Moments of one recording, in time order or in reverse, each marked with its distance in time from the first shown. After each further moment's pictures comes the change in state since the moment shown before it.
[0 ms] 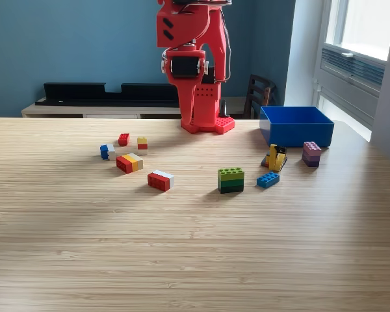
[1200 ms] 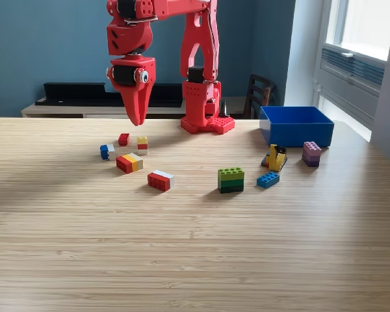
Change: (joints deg) arm 27.0 0.0 6.6 -3.3 -6.6
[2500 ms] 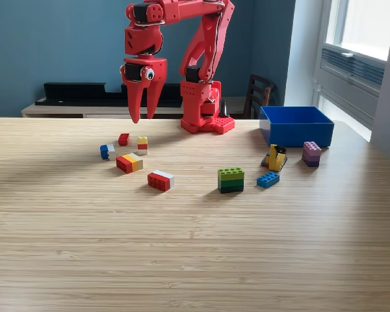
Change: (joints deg) arm 10.7 25.1 29.4 -7.2 -0.1
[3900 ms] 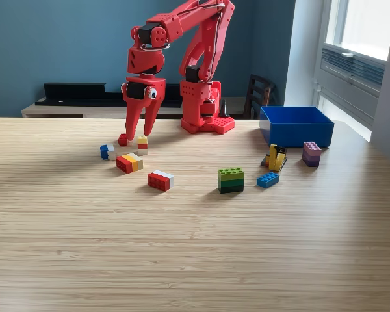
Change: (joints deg) arm -0.4 0.1 12.7 -16.2 -6.9
